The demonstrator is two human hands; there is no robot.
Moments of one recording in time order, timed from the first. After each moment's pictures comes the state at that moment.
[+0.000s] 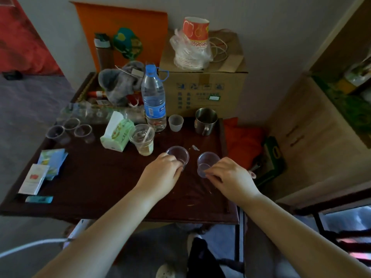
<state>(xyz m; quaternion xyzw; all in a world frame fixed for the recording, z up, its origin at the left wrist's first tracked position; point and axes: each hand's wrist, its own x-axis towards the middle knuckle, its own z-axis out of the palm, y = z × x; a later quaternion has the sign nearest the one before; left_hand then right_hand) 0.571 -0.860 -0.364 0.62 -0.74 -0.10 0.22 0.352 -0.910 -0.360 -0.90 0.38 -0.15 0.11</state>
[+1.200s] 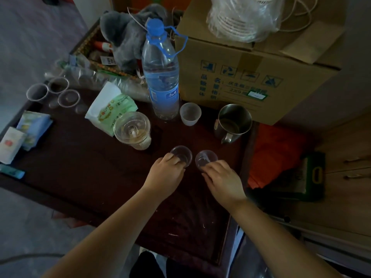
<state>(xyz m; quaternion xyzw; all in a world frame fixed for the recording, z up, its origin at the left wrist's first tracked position) 0.557 -0.992 -0.500 0.75 -0.65 -0.12 0.09 0.382 -1.078 -0.503 -0.93 0.31 -0.09 0.19</state>
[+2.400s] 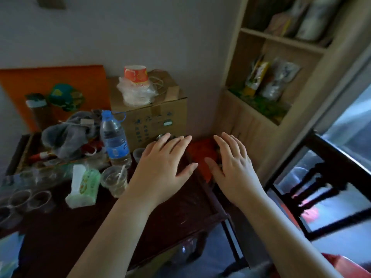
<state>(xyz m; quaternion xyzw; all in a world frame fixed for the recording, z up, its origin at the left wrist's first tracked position) 0.574 -0.846 -0.235 0.45 -0.86 -0.01 0.24 0.385 -0.819 -0.254 -0.70 0.66 -0.28 -0.06</state>
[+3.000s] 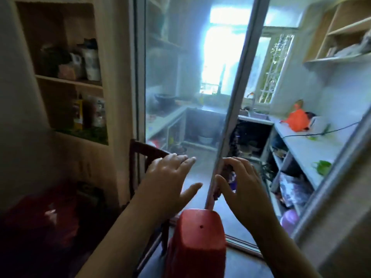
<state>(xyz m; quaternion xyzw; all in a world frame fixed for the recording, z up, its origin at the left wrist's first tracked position) 0.266 -0.512 -0.143 0.05 -0.96 -0.06 0.27 0.159 -0.352 -0.155 -0.39 0.82 -0.34 -0.25</state>
